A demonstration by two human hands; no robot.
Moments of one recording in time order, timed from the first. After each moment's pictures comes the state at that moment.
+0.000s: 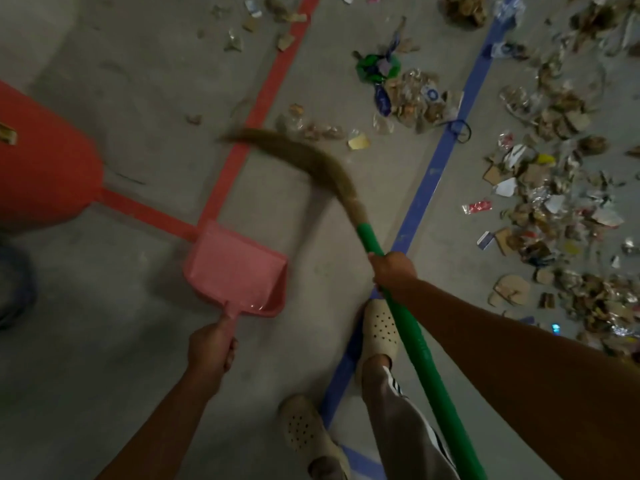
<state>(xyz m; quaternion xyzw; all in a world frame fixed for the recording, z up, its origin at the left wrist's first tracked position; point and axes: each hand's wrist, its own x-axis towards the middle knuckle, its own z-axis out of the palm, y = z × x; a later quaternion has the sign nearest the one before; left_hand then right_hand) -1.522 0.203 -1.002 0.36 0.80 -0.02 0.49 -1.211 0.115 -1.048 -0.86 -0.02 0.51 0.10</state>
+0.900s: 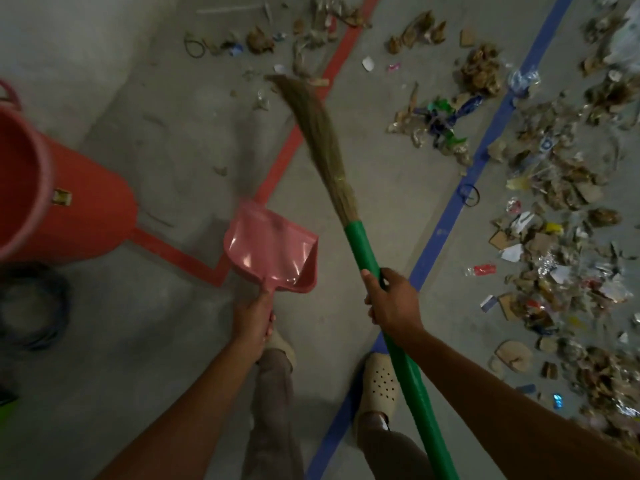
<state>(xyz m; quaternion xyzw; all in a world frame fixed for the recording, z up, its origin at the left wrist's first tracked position) -1.370 0.299 -0.974 0.36 0.79 0.01 0.49 -1.166 0.193 -0.941 -0.82 -0.13 0.47 0.29</state>
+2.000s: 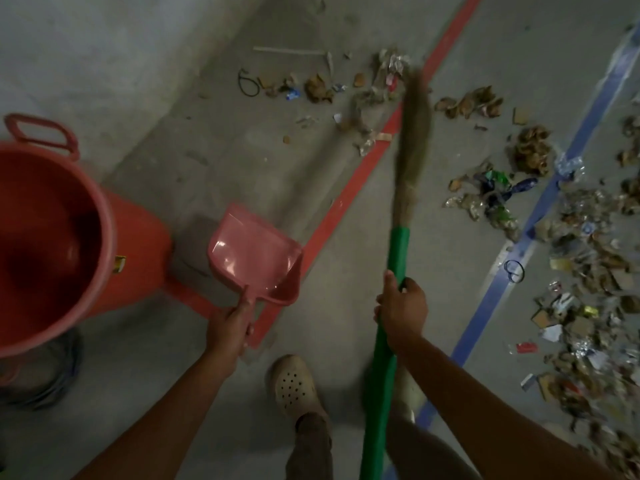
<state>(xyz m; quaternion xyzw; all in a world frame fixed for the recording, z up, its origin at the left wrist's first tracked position) -1.476 0.546 -0.991 0.36 0.76 0.05 0.54 -1.231 0.452 -0.966 -0.87 0.05 0.36 0.35</state>
